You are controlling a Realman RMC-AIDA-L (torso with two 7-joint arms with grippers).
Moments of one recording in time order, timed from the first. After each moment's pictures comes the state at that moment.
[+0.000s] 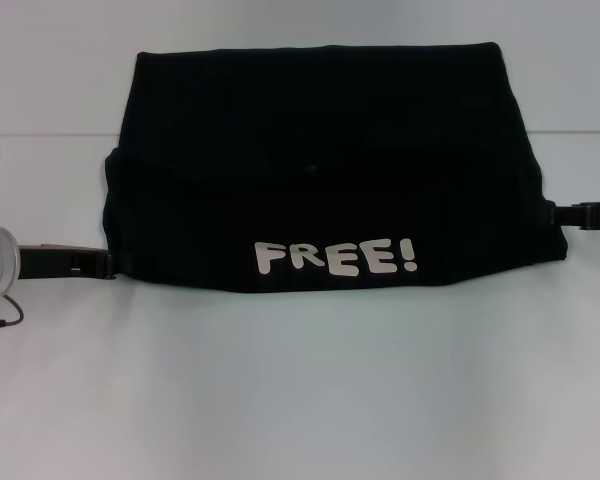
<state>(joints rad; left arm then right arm) -0.64 -2.11 0.52 0.78 2.51 1.15 -2.05 0.70 1.96 -0.62 -0.57 -2.35 -1.00 2.05</state>
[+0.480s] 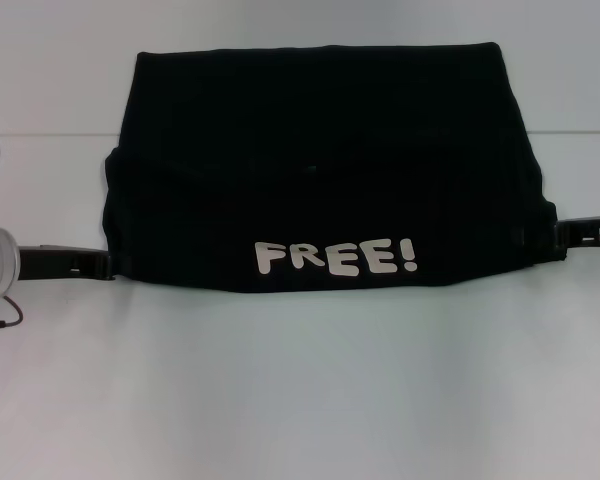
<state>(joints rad) -0.64 -2.11 0.52 0.77 2.51 1.14 -2.05 0.73 1.98 -0.69 -0.50 -2.35 -0.92 2.04</state>
